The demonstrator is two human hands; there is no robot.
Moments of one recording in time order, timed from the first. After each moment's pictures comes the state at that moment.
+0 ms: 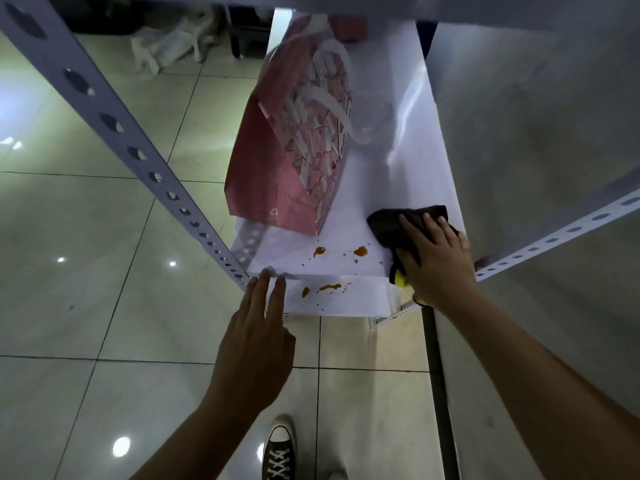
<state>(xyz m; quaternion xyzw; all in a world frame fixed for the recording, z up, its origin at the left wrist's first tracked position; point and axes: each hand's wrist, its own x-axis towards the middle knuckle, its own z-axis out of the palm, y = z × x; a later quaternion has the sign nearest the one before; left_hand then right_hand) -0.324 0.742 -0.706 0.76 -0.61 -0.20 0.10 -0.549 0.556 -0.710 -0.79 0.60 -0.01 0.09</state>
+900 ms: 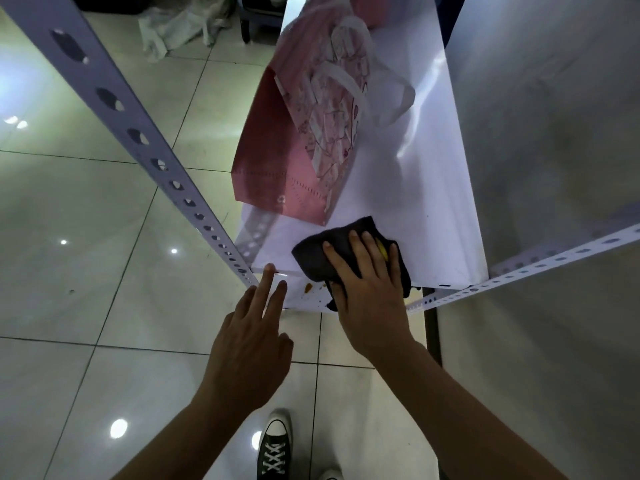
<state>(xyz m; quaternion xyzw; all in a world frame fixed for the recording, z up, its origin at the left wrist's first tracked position) -0.311 0.744 -0.721 0.76 -0.61 -0.20 0.05 -0.471 0.625 -0.743 -0.87 0.48 -0.10 0.09</state>
